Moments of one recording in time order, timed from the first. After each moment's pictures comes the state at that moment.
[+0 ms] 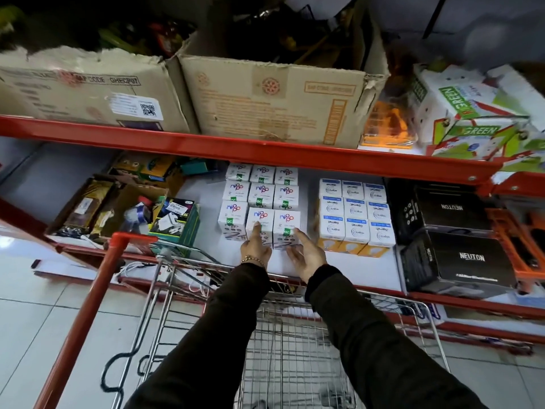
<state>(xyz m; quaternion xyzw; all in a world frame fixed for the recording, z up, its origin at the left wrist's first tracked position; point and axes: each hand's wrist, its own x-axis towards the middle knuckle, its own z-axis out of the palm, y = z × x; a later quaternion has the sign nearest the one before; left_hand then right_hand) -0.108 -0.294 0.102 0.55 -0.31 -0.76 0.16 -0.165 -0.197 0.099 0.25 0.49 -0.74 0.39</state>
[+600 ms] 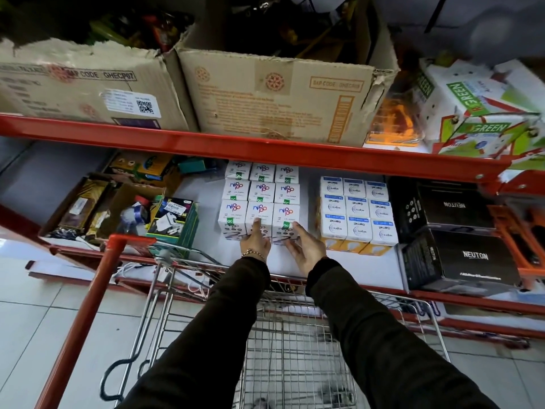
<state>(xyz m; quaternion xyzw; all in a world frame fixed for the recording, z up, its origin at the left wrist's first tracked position) -0.118 -0.305 0.109 0.56 -0.27 -0.77 0.16 -0.168 -0.208 0.116 0.24 0.50 -0.74 0.37</state>
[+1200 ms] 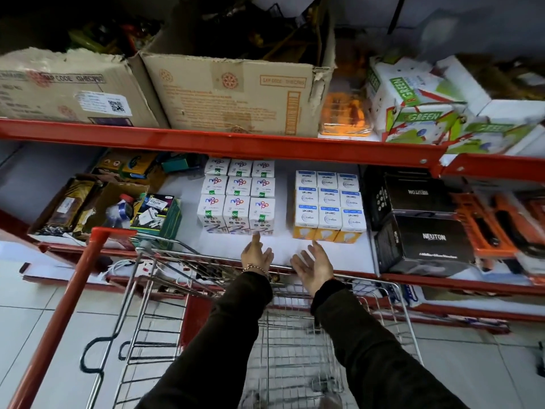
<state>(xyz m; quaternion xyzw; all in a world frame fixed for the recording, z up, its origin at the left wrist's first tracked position) -0.103 -0.221 0.113 0.54 -0.28 -0.78 0.15 -0.156 -0.107 0.093 0.31 0.43 -0.77 0.36</state>
